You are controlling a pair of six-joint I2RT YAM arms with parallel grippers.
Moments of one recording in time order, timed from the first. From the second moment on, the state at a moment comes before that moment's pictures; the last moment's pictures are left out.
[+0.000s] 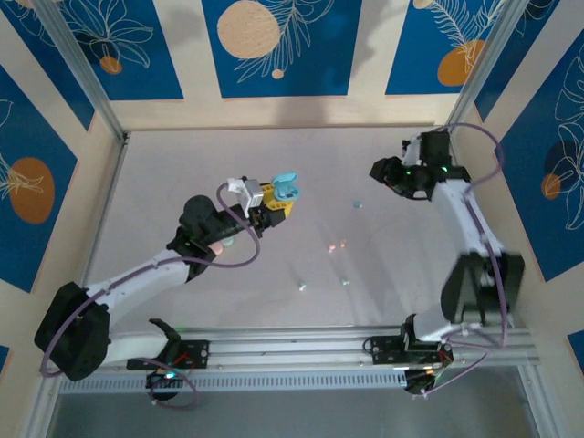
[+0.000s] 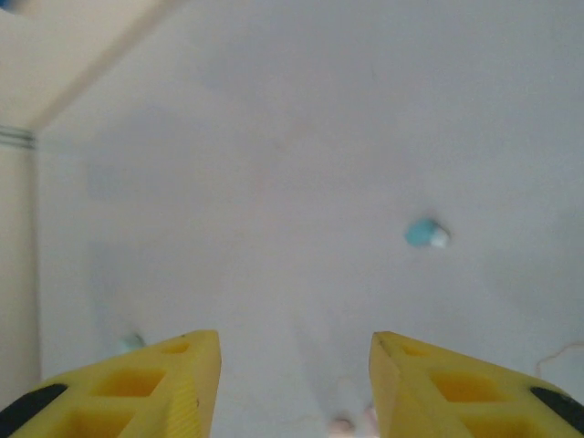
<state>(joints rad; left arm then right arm) -0.64 1.24 0.68 0.70 0.51 -0.07 -0.03 1.57 1.29 -0.69 -0.49 0.44</state>
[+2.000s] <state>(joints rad) -0.64 1.27 0.72 0.71 0.51 -0.08 0.04 2.27 1.79 -1.00 -0.45 0.22</state>
